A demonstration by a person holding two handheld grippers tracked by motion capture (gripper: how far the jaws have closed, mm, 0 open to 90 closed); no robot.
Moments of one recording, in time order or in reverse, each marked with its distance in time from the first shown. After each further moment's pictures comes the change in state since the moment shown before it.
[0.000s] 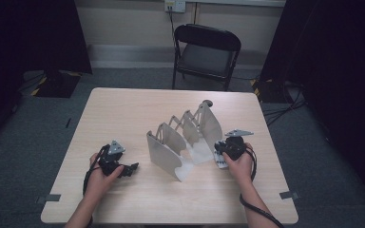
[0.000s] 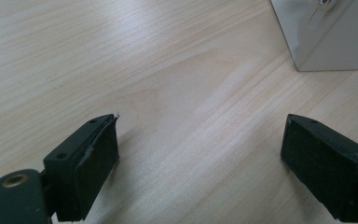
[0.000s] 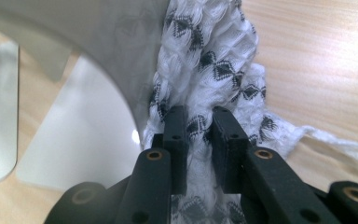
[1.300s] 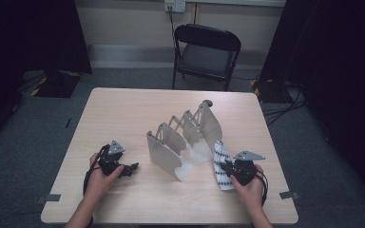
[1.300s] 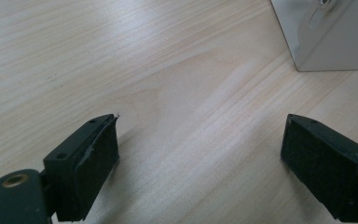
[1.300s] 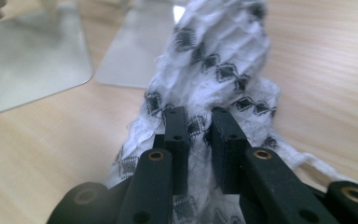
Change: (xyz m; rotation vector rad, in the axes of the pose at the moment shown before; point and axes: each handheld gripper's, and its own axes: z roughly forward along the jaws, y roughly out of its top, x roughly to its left) left arm 0.000 0.000 0.000 0.001 -0.001 0.004; right arm 0.030 -0.051 -0.060 -0.047 -0.025 0.000
